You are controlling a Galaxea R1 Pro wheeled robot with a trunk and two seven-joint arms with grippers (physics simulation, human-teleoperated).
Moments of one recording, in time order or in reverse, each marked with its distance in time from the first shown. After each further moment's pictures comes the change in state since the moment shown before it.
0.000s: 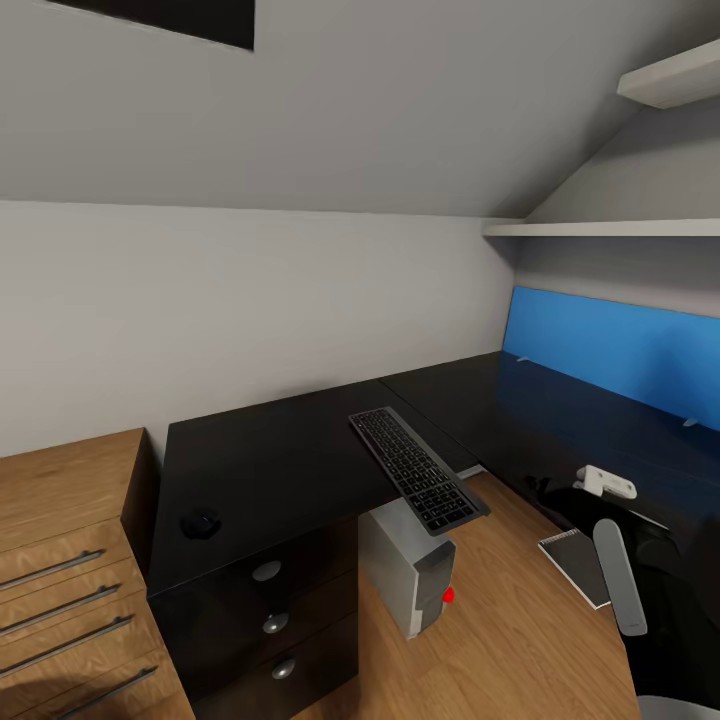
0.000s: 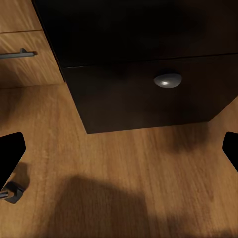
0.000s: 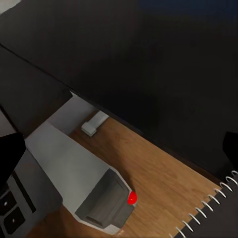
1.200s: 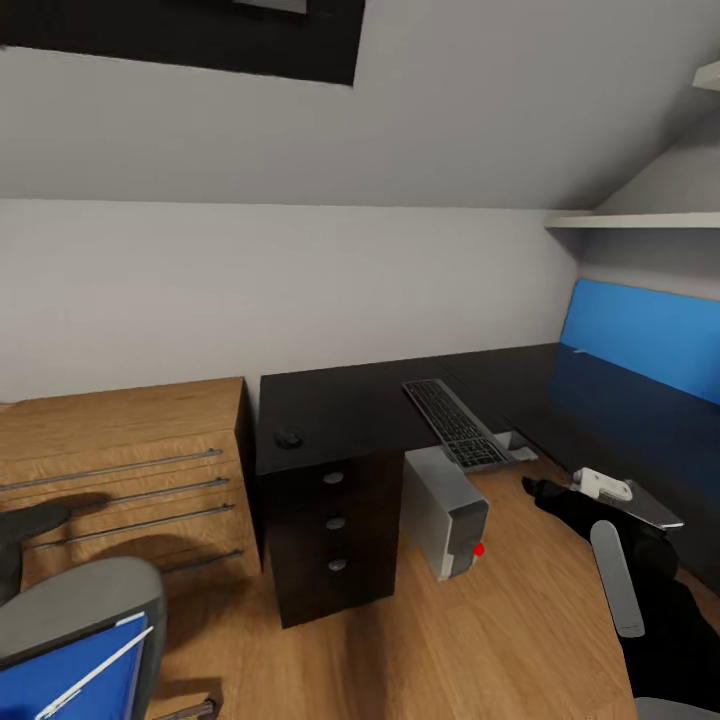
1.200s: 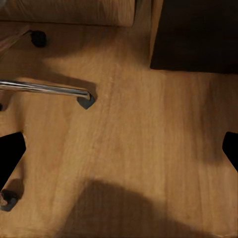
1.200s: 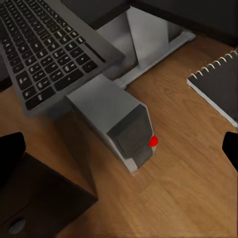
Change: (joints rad) left arm 0.000 0.000 0.002 0.020 -0.001 0.000 0.000; right arm 0.004 0.009 0.002 0.000 0.000 0.018 -0.001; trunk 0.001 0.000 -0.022
